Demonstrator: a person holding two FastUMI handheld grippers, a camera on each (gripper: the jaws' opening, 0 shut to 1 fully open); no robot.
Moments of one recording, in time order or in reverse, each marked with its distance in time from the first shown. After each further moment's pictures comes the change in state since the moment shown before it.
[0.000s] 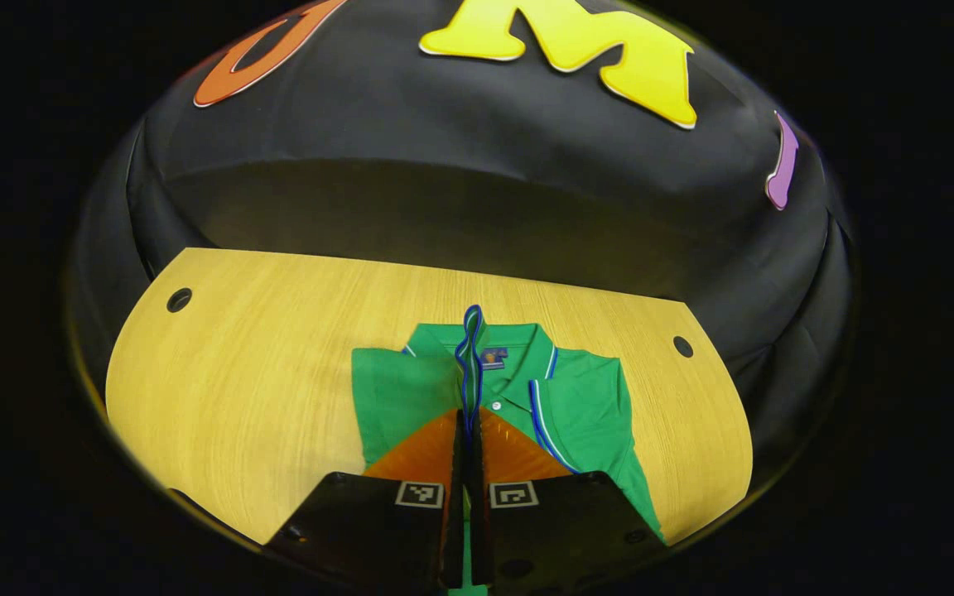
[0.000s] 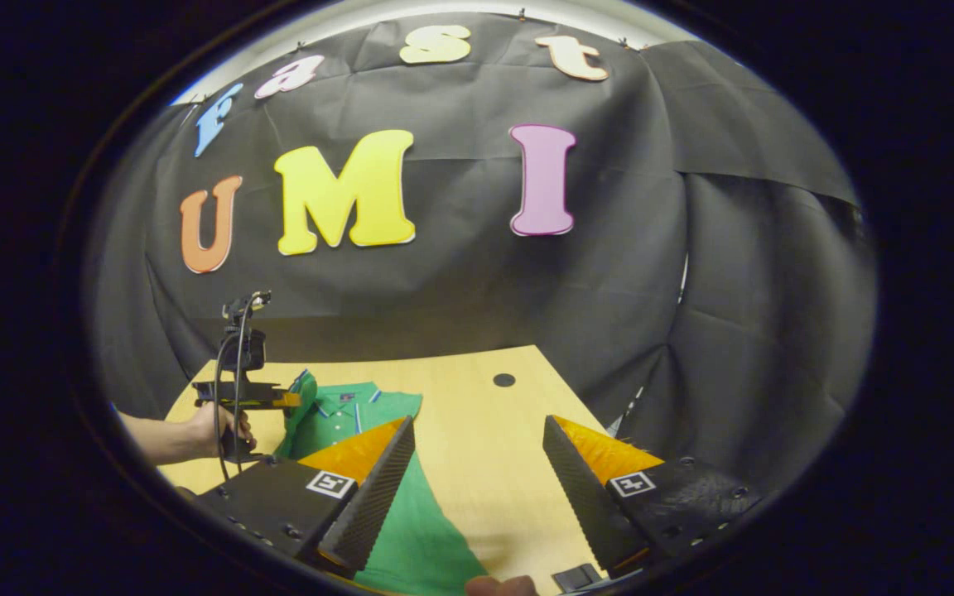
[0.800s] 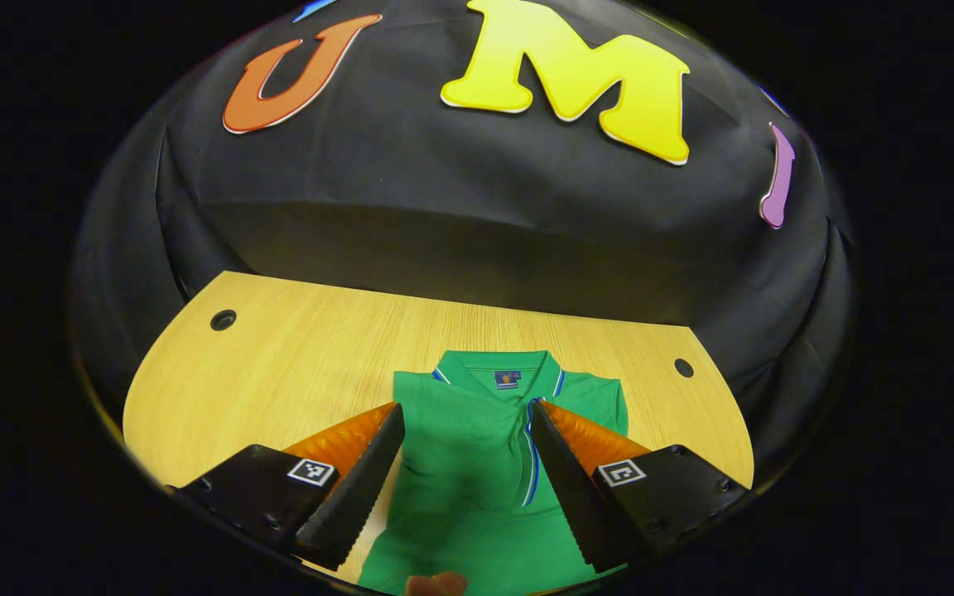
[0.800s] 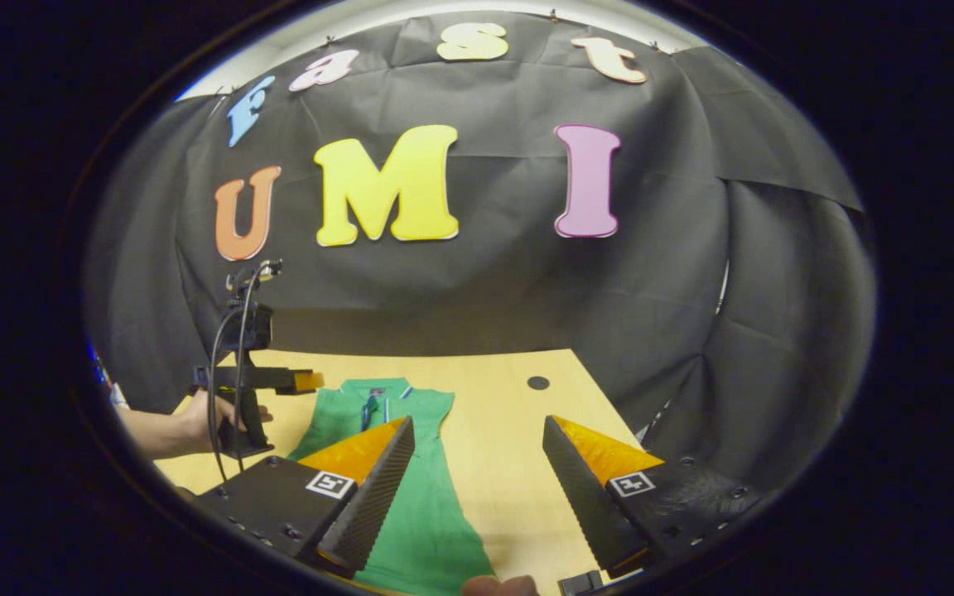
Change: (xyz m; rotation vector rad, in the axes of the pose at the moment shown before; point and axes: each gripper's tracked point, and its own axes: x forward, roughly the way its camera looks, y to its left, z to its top) left arm -0.081 0.028 0.025 0.020 -0.144 0.079; right arm 0.010 0.053 -0.018 -0.084 0.027 0.169
